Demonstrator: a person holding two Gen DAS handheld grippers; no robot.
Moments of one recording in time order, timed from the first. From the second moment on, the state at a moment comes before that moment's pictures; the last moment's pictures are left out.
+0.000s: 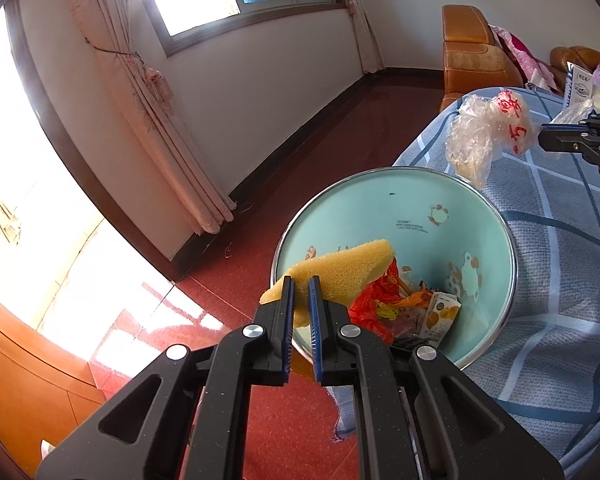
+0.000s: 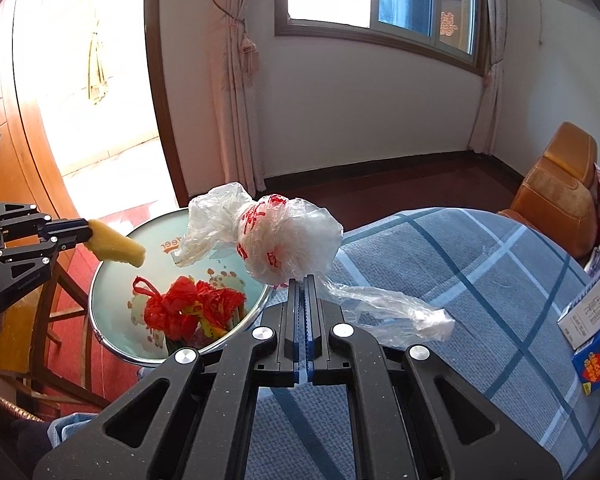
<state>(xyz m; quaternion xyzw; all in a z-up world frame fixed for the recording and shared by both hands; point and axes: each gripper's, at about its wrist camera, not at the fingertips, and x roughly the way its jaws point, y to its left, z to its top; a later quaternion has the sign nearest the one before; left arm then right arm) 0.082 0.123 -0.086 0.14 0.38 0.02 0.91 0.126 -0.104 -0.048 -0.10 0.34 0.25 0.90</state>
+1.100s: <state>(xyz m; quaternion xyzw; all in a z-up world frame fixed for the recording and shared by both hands) 0.082 0.129 -0.091 0.13 0.39 0.03 0.91 0.123 -0.084 -0.049 -0.11 0.34 0.27 0.89</state>
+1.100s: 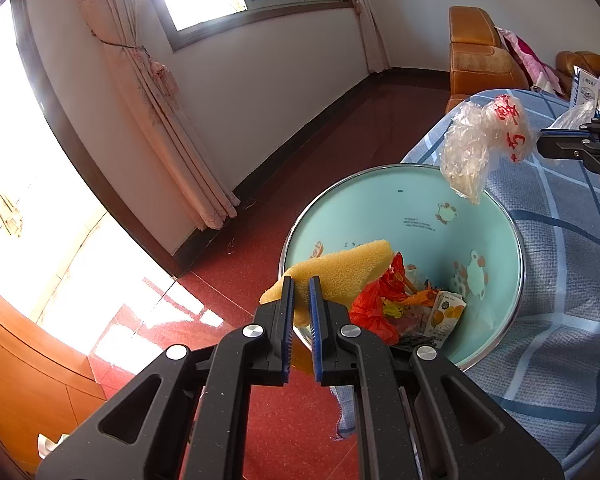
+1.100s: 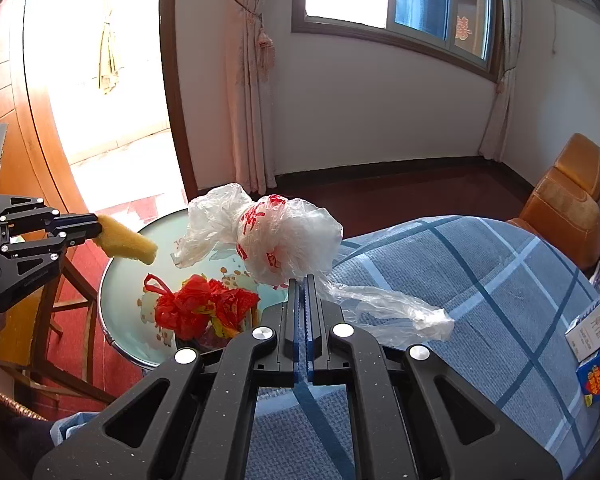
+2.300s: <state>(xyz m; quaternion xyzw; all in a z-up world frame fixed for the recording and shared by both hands) 0.065 0.123 -0.056 0.08 0.33 0.02 0.94 0.097 -0.125 -0.031 -0.05 0.31 0.26 0.91</state>
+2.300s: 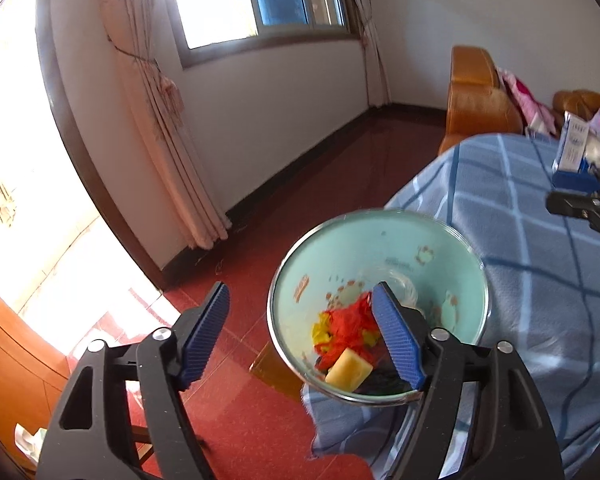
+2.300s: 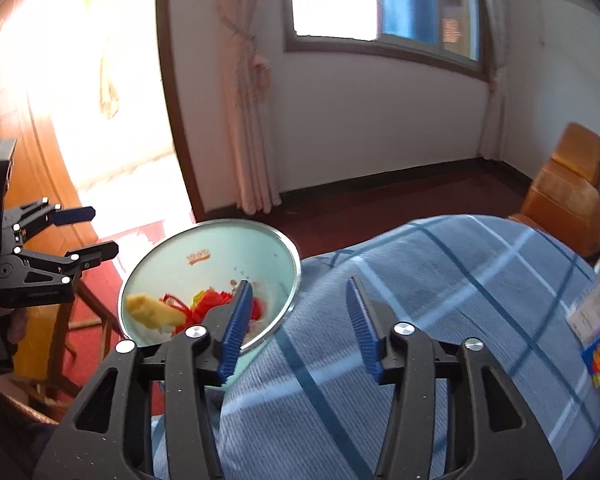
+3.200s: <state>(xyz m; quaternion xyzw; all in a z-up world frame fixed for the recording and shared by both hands) 0.036 0.107 -0.023 0.07 0.26 0.01 0.96 0.035 -0.192 -0.007 -0.01 0.25 0.16 0.96</state>
